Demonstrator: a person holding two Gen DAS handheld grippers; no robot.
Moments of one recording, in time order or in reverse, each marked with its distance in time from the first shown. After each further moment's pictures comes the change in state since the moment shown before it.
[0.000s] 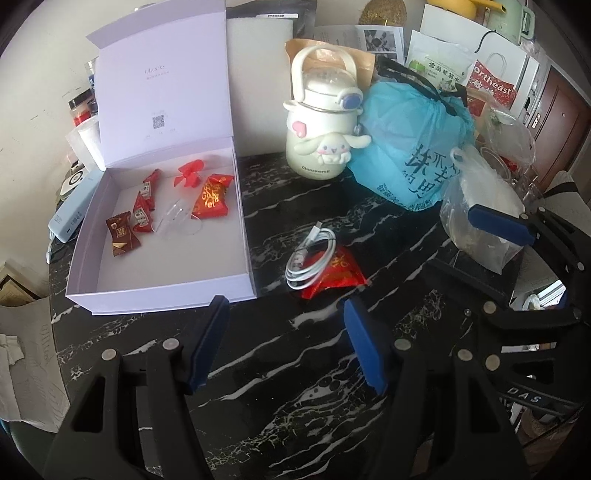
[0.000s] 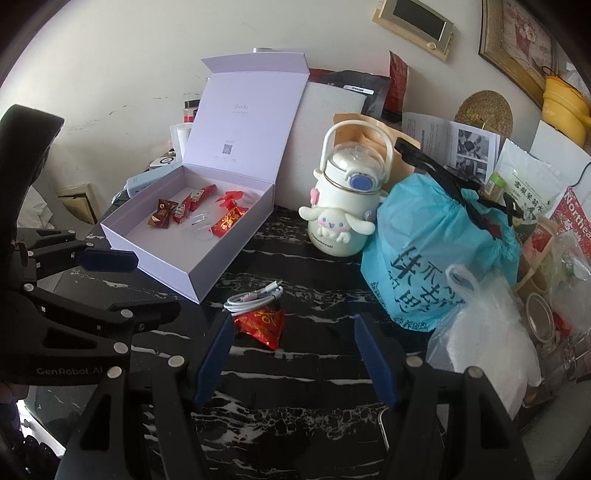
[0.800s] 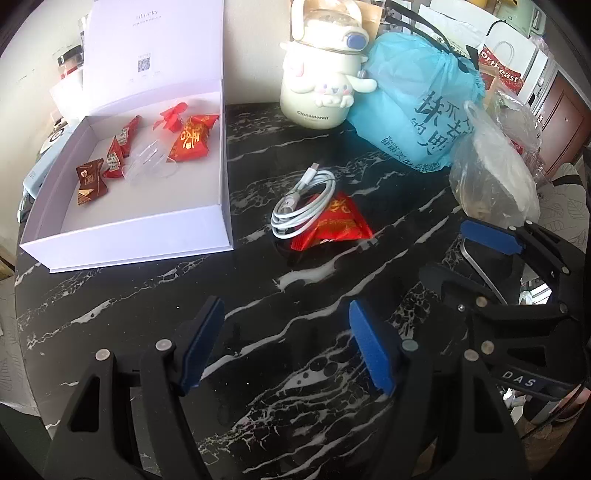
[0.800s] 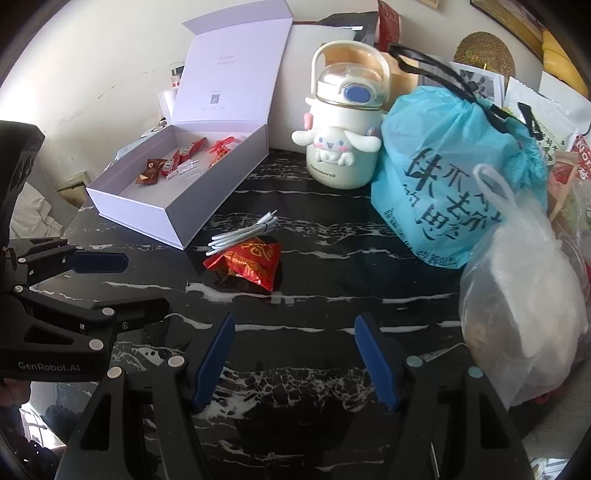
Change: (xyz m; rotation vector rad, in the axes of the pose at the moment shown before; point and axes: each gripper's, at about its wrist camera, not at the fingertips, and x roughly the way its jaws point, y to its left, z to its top) left arm 0.048 -0.002 -0.038 -0.043 0.073 -0.042; right arm 0.049 -0.010 -0.051 0.076 0.106 0.055
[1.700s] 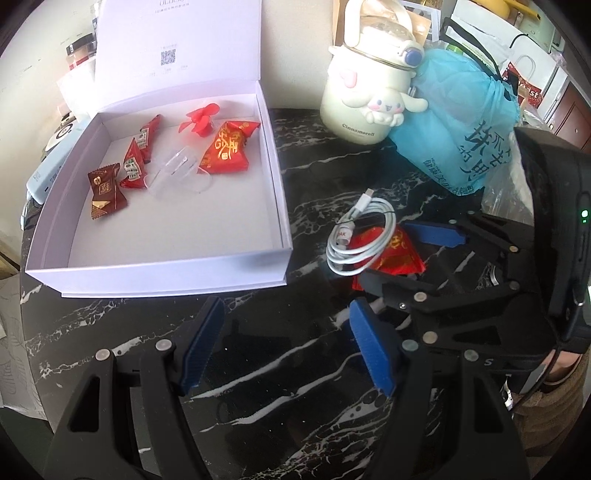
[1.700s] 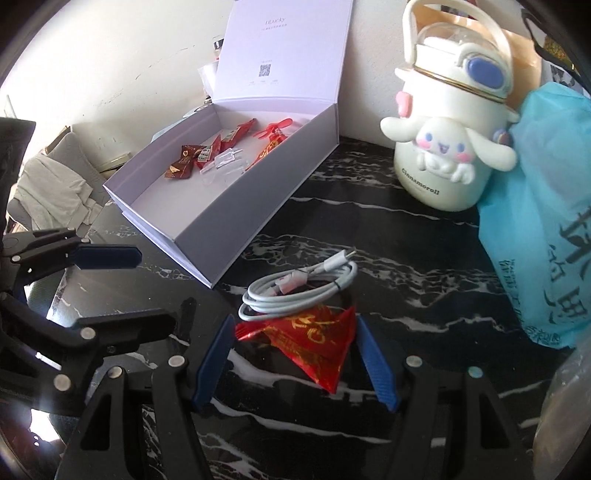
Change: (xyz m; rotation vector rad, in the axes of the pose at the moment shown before) left arm 0.014 0.041 0.030 -0.029 0.013 0.023; right arm 0.087 0.017 0.054 -0.088 0.079 0.241
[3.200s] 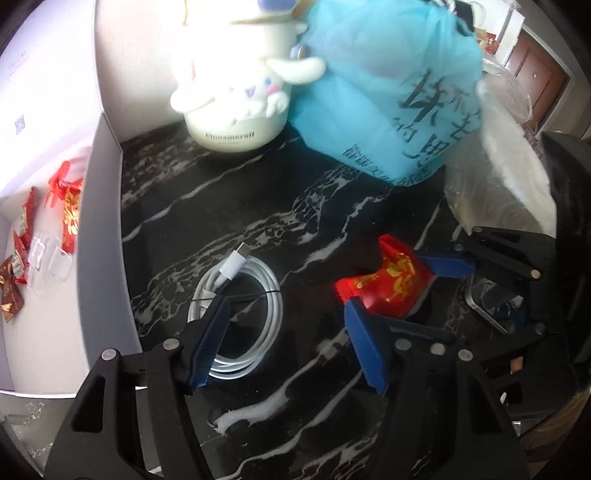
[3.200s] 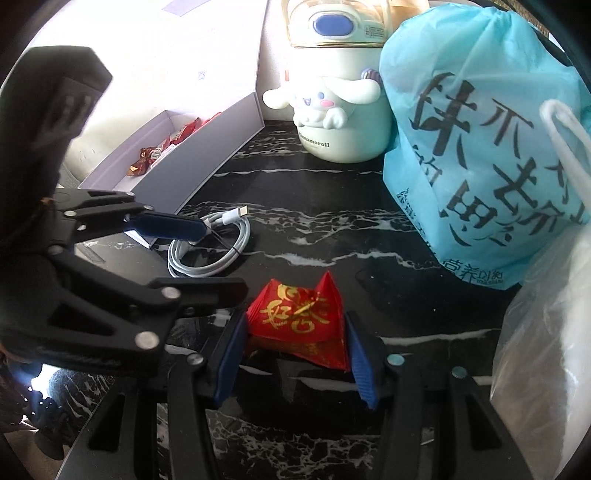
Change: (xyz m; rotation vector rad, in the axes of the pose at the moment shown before) left arm 0.070 -0.086 0.042 0.209 0.060 -0.123; right arm -0.030 -0.075 -0.043 0.072 0.009 -0.022
